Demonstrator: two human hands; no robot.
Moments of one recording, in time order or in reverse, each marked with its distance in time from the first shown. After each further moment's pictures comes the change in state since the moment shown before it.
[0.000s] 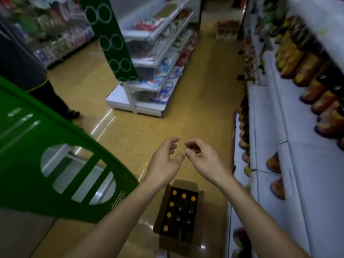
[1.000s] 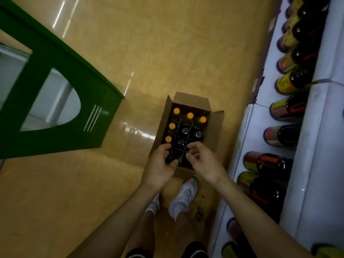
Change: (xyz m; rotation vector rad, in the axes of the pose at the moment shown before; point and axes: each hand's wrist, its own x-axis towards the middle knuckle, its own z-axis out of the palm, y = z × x) left_hand -0.037 -0.433 0.158 0.021 -0.308 -0.550; right_hand -0.057 0.319 0.307 -0.090 -0.380 0.592
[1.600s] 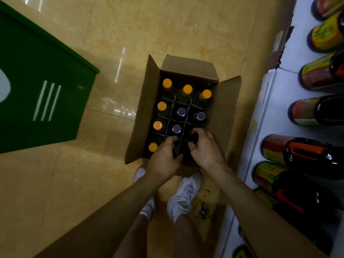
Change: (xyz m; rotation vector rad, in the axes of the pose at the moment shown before) left_hand 0.128 -0.098 0.113 0.229 -0.165 0.008; right_hand 0.130 0.133 0.079 -0.144 0.033 0.163
